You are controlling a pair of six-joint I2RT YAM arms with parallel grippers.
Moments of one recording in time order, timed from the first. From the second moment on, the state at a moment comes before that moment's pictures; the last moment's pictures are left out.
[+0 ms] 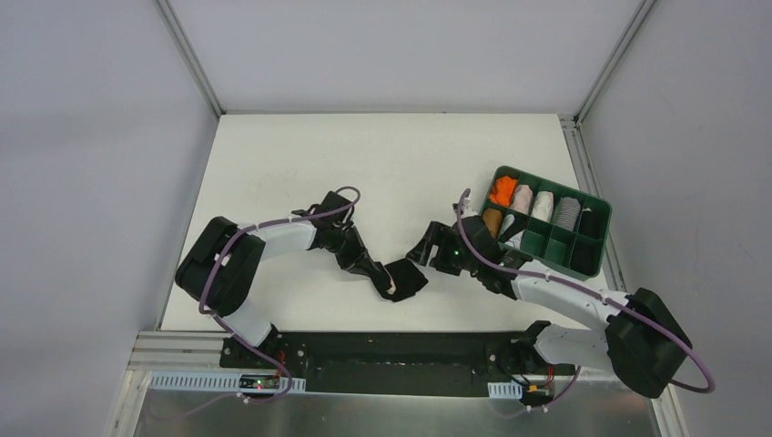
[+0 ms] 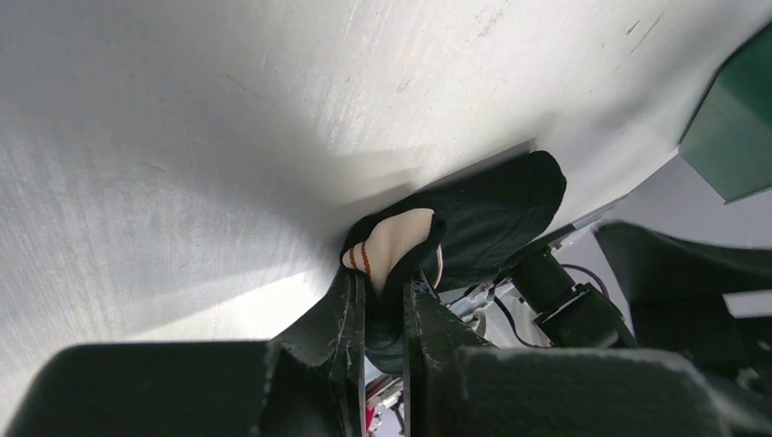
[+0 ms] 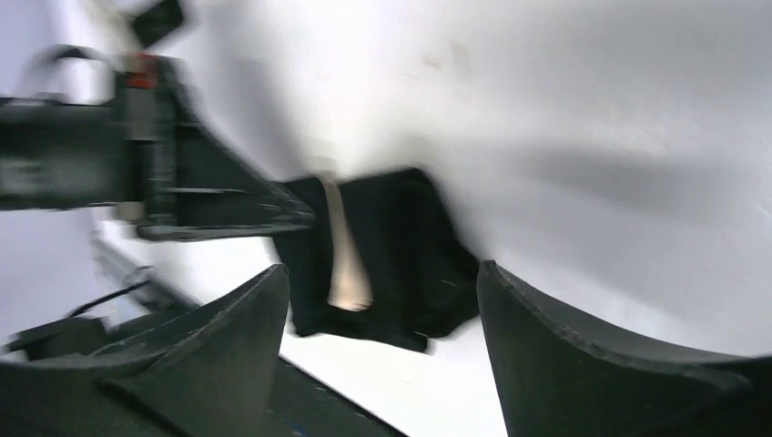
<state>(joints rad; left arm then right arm) -0.53 1.62 0.78 -0.32 0.49 -1.05 0.78 1.15 0.54 0.00 -0.06 0.92</state>
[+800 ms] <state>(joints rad) -0.53 1.59 0.76 -0.32 0.48 -1.05 0.78 1.49 0.59 0.00 -0.19 1.00</state>
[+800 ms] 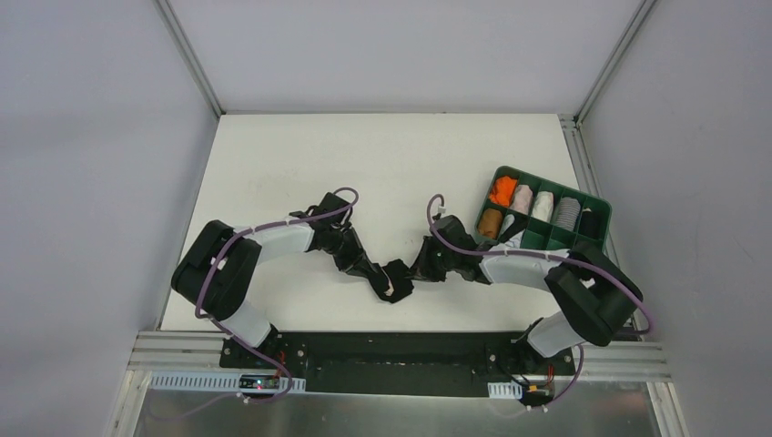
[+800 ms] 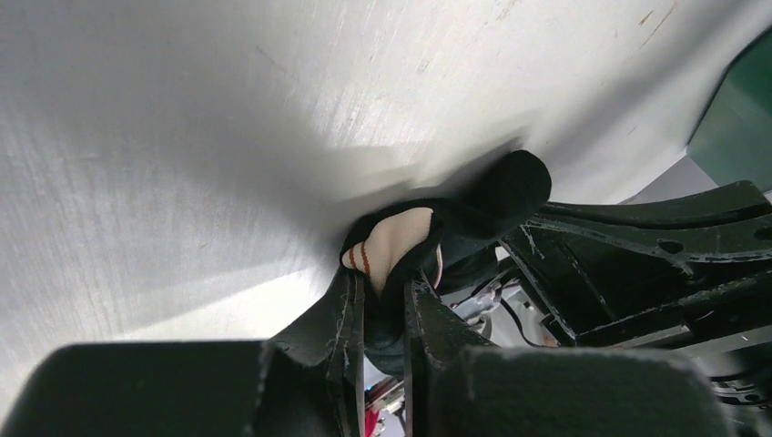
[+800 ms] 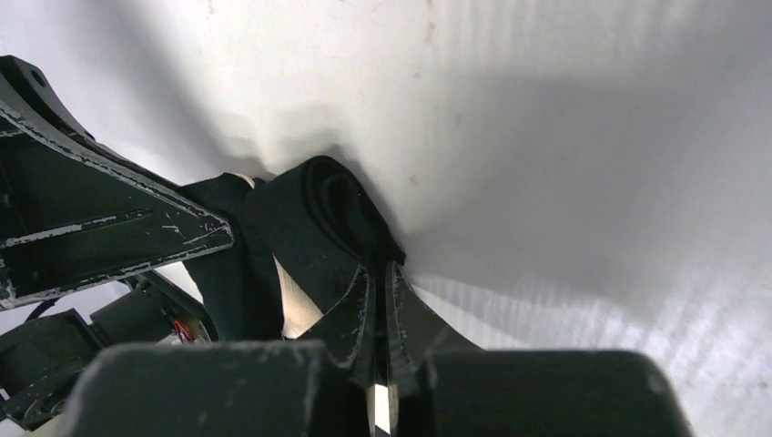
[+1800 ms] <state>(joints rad) -0.53 1.56 0.69 -0.20 0.53 -1.00 0.71 1.65 0.77 -0.06 -0.30 0.77</state>
